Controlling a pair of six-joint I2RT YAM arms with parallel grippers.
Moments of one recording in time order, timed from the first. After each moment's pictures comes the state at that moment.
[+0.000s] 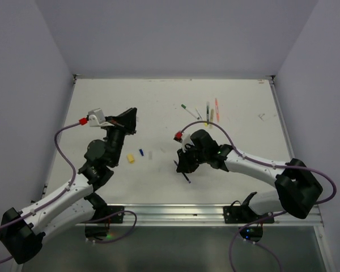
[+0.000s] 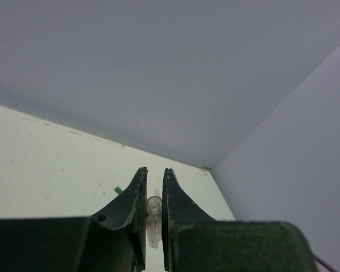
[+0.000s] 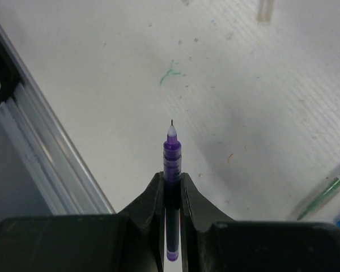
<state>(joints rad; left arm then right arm) -0.69 0.80 0.51 0.61 -0.52 -0.53 0.79 1.36 0.73 -0.19 -0.41 0.20</state>
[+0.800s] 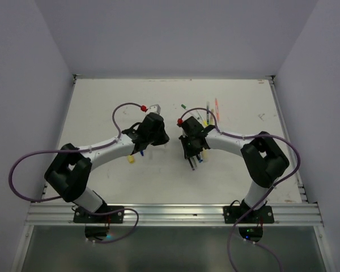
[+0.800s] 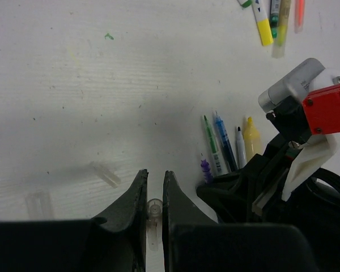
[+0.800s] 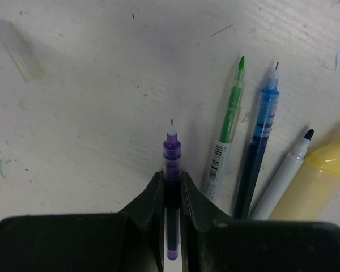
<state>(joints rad) -0.70 1.54 0.95 -0.15 -0.14 -0.79 0.69 1.76 1.05 -0.44 -0.03 0.32</state>
